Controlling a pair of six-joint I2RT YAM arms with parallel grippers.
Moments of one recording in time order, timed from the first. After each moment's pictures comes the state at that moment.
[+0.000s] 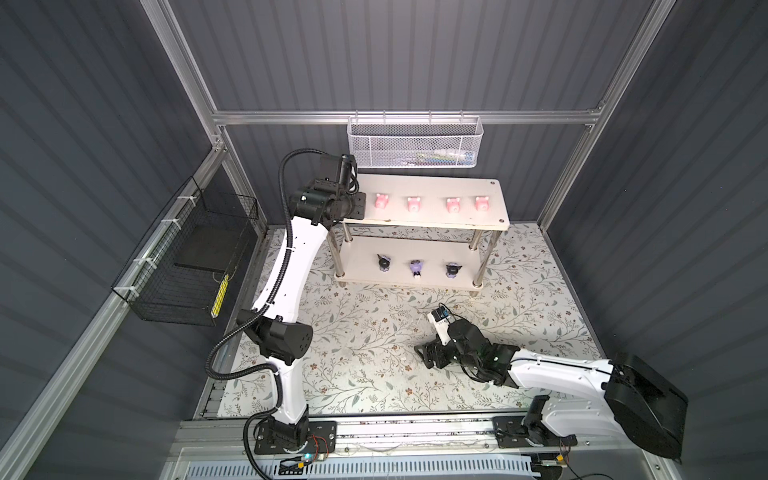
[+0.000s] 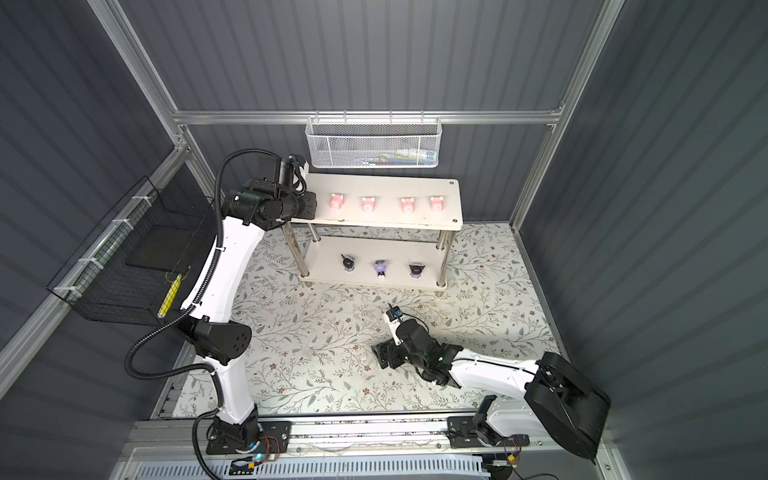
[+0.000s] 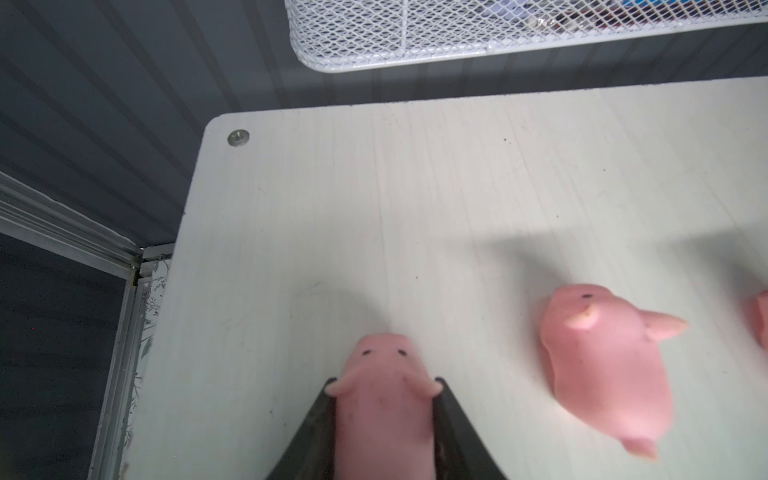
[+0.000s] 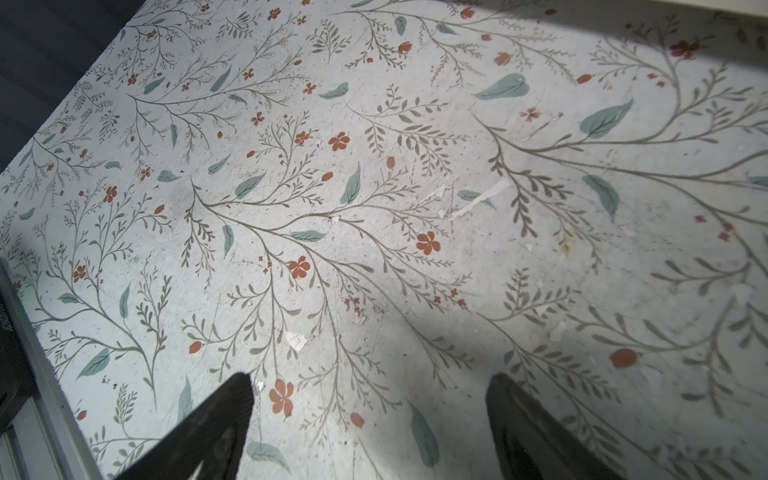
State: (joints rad) left arm -0.38 1.96 2.44 -1.11 -0.12 -0.08; right arm 0.89 1.26 0.45 0.13 0.03 0.39
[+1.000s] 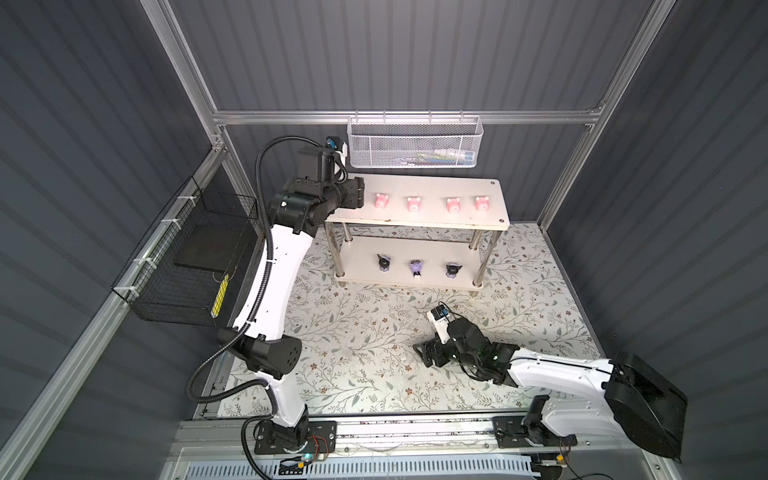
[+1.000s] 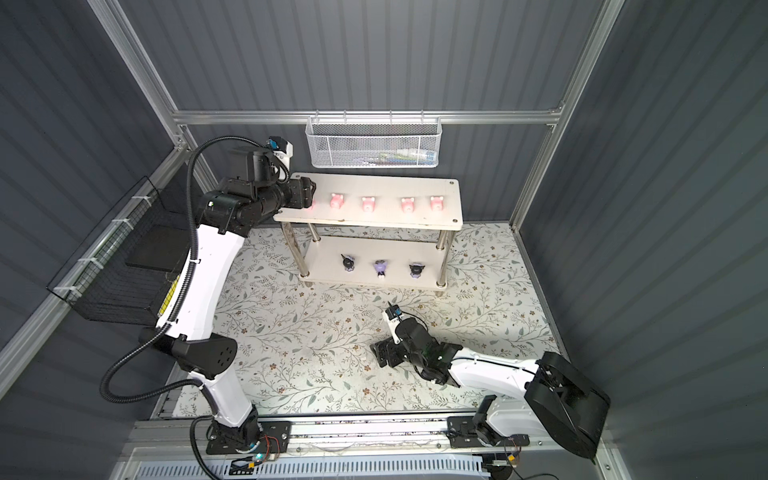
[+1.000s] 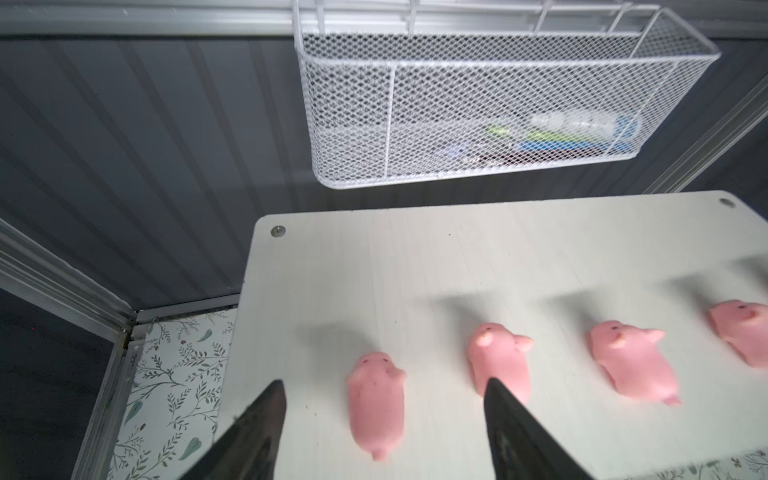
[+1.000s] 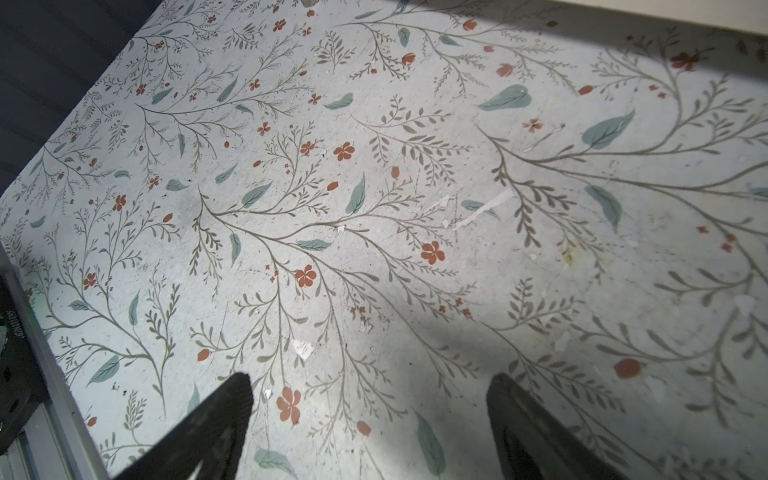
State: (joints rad) left arm -0.36 1.78 2.33 -0.93 -0.05 -0.09; right arm 0.89 1.26 0.46 0.13 0.03 0.40
